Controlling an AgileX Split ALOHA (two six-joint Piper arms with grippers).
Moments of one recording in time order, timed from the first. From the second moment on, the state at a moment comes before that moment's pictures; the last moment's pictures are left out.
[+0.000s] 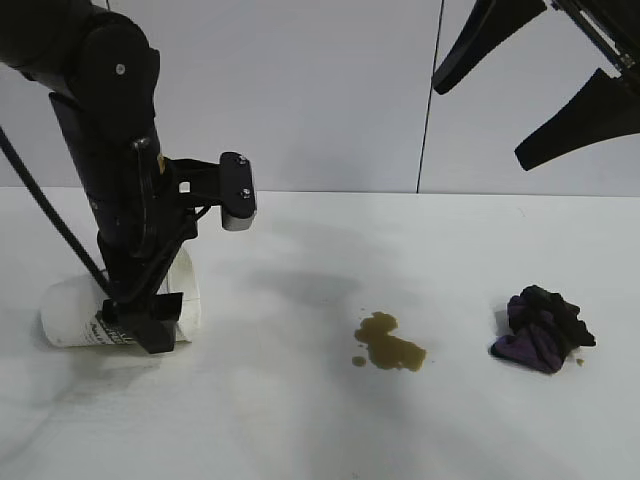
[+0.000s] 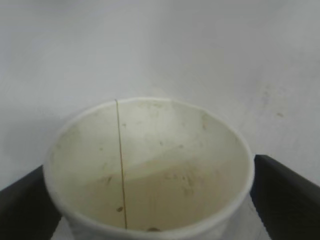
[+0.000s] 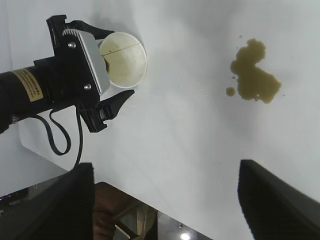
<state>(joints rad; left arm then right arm) -0.54 2.02 -1.29 0.18 0.70 0.76 0.11 1.49 -1.17 0.69 1.06 -0.12</state>
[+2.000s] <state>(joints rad) -0.54 2.04 -1.31 0.19 0.71 0.75 0.11 1.49 -1.17 0.68 1.06 -0.12</state>
